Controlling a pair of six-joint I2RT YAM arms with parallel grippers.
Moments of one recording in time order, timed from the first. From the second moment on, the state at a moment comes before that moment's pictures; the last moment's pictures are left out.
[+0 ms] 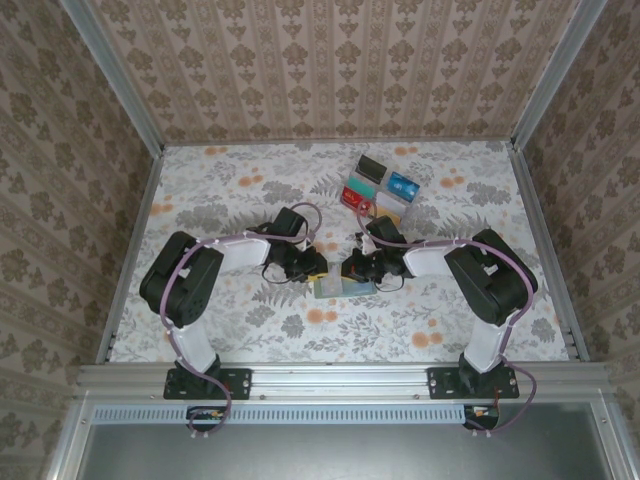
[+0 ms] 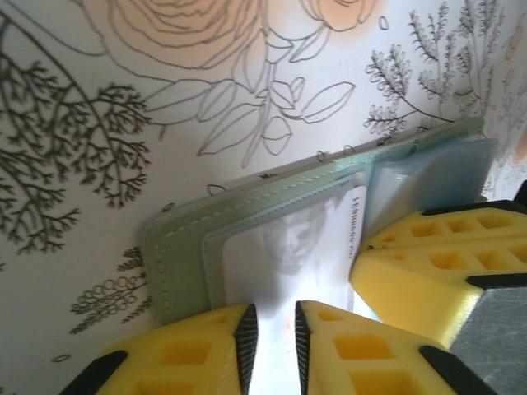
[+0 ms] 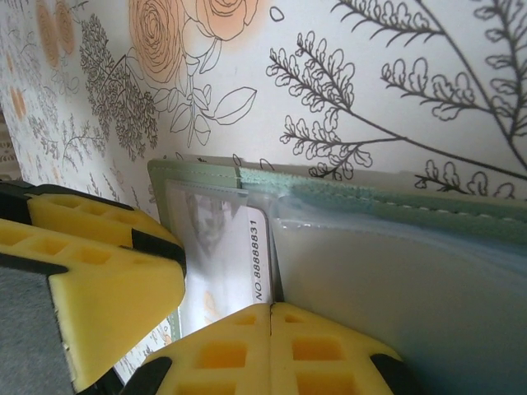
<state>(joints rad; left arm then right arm) -0.61 1.80 0.95 -0.29 0.55 -0.76 0.53 1.81 0.82 0.06 -0.55 0.81</state>
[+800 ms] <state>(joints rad) -0.59 1.74 0.95 -0.34 0.56 -0.69 0.53 1.75 0.78 0.07 -0.55 0.78</state>
